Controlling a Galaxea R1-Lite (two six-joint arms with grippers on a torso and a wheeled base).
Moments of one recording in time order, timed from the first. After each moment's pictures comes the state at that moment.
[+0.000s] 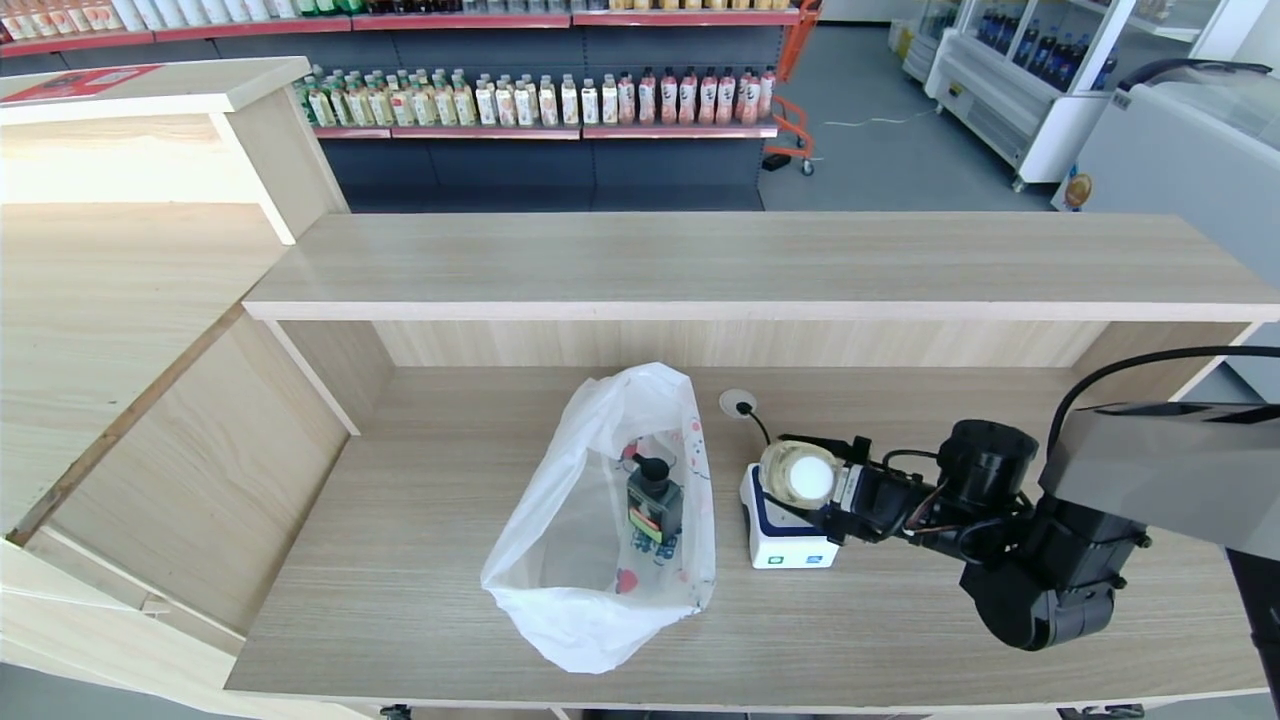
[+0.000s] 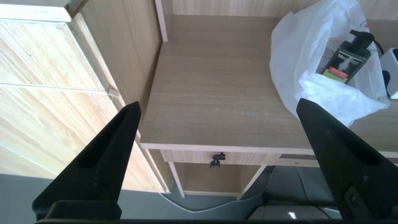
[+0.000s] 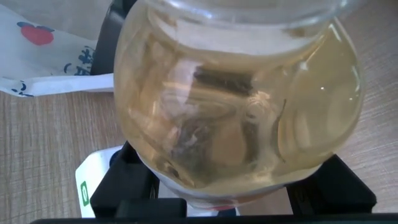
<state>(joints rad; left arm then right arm) 0.00 0.00 0.00 0.00 0.01 0.00 0.22 2.33 -0.72 -1.56 0.76 -0.94</state>
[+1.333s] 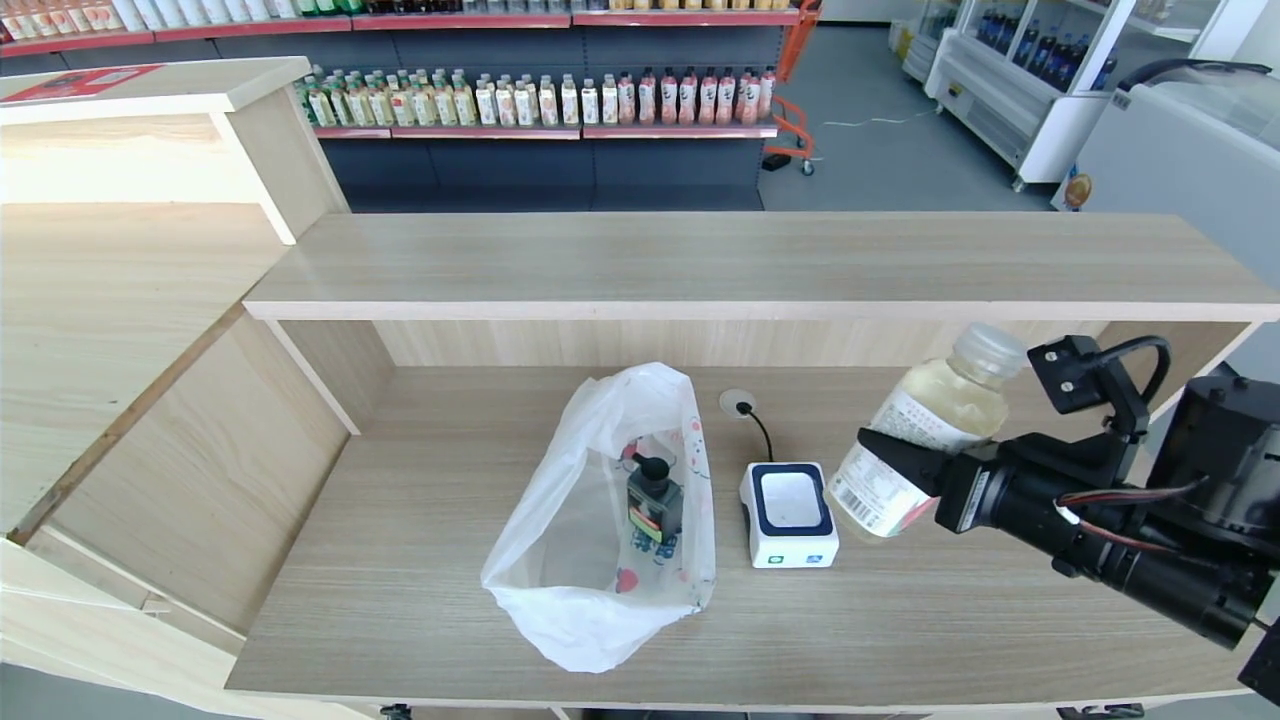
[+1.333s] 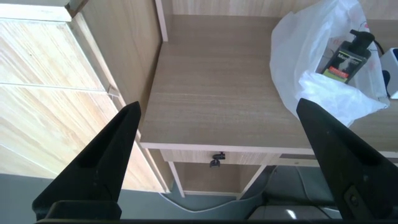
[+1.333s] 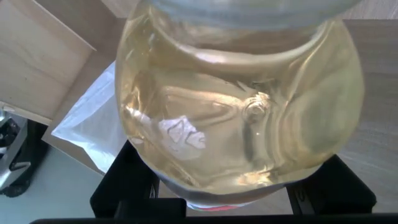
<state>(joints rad) 0.00 0.00 0.00 0.00 0.01 0.00 0.39 1.56 -0.39 -1.09 0.14 0.18</state>
